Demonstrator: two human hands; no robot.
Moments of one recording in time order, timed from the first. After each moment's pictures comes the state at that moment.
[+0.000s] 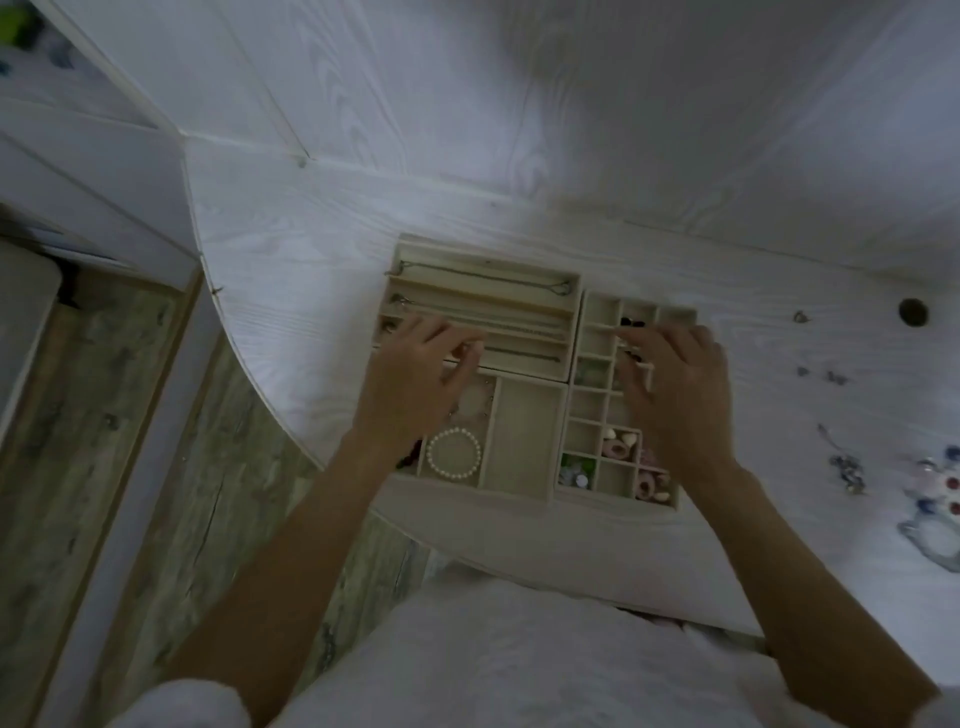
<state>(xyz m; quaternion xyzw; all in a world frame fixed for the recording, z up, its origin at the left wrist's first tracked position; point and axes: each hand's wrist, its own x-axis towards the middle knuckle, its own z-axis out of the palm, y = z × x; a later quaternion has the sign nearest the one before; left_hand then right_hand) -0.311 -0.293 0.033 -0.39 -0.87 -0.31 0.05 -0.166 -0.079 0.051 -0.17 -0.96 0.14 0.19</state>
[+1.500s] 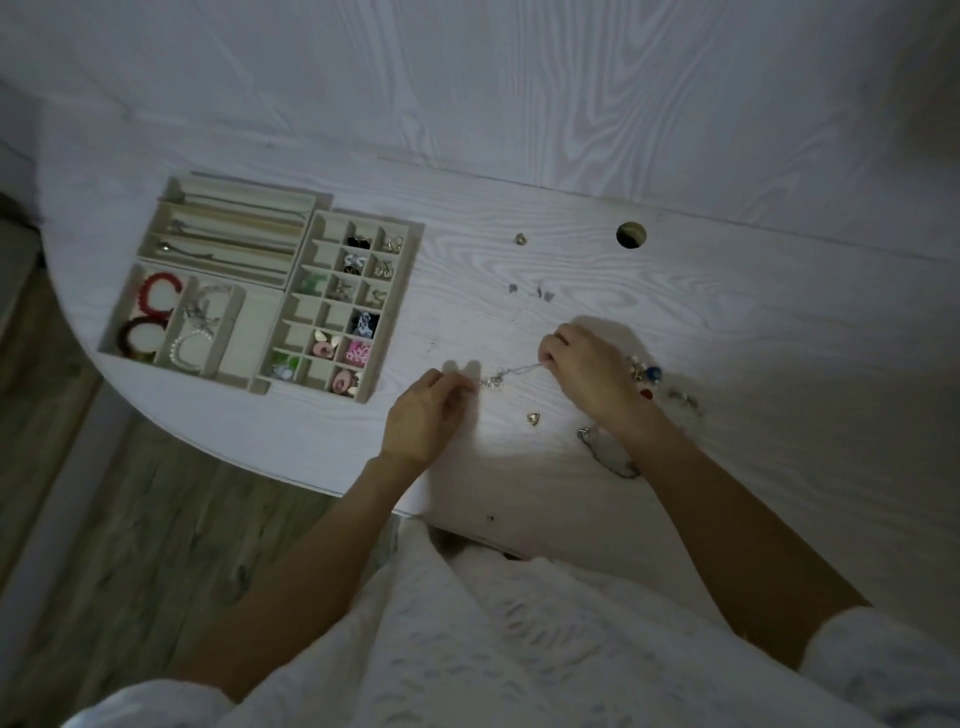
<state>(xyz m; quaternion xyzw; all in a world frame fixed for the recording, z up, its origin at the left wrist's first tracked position) -0.011 -0.052 -0.023 -0.26 -0.92 -0.24 -0.15 0.036 0.174 -0.031 -0.01 -0.97 0.24 0.00</state>
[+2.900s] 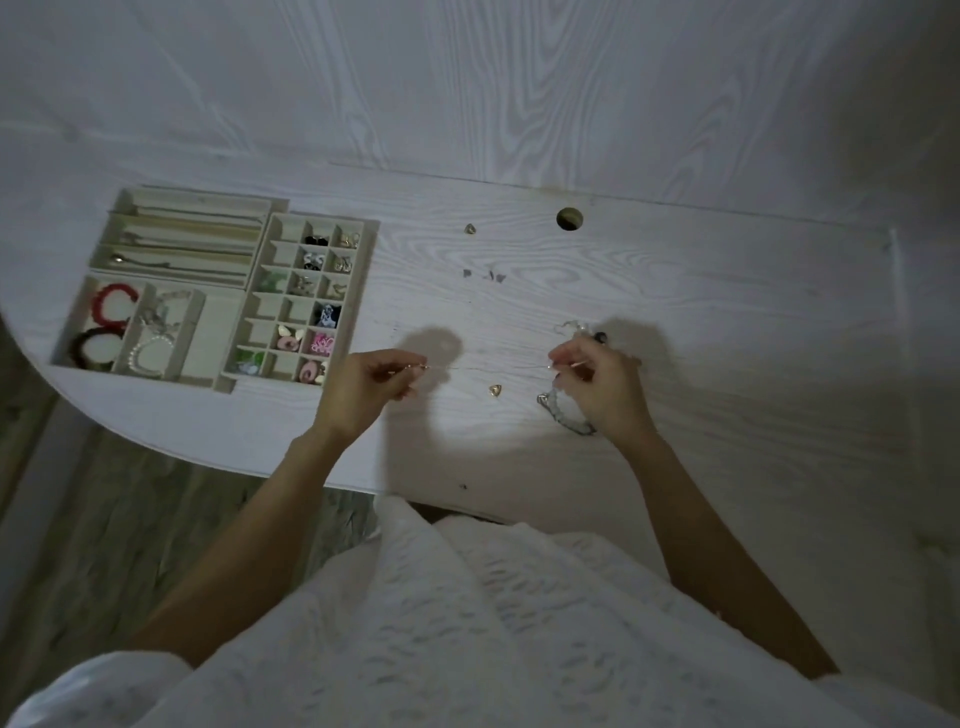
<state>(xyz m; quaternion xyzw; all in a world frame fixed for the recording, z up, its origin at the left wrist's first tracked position) -0.019 -0.070 0.024 -0.17 -0.82 -0.47 -0.27 0.123 0.166 0.019 -0.28 -0.79 0.55 0.06</state>
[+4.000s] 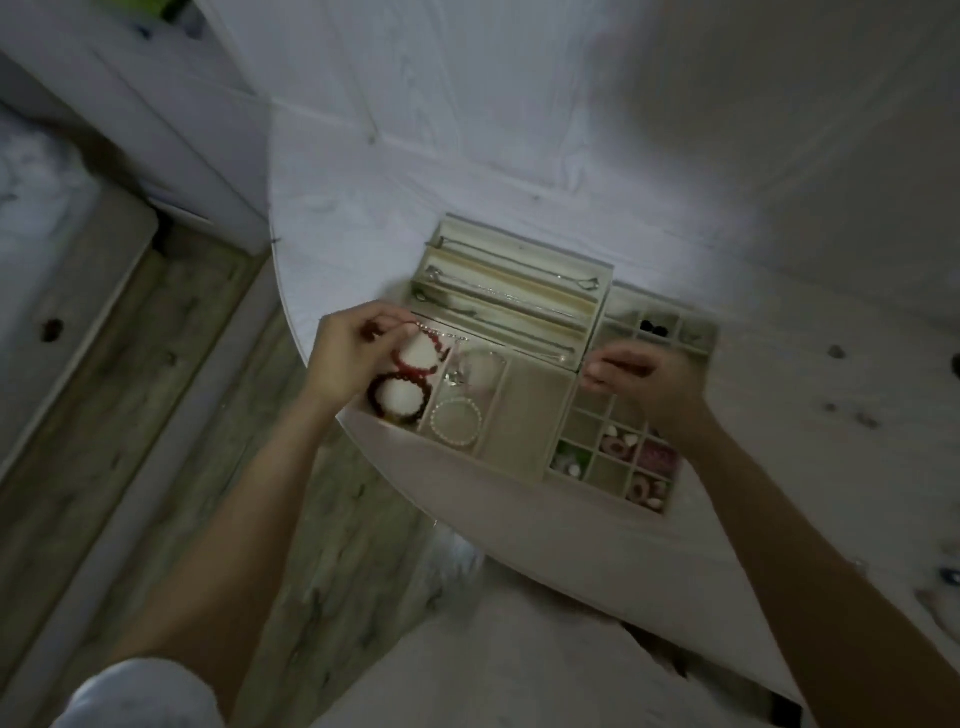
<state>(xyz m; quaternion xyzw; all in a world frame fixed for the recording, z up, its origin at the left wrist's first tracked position) -0.306 -0.360 0.039 -0.13 -0.87 -0.46 -0.11 -0.174 -0.065 0.034 -0.15 -0.74 0.65 -0.02</state>
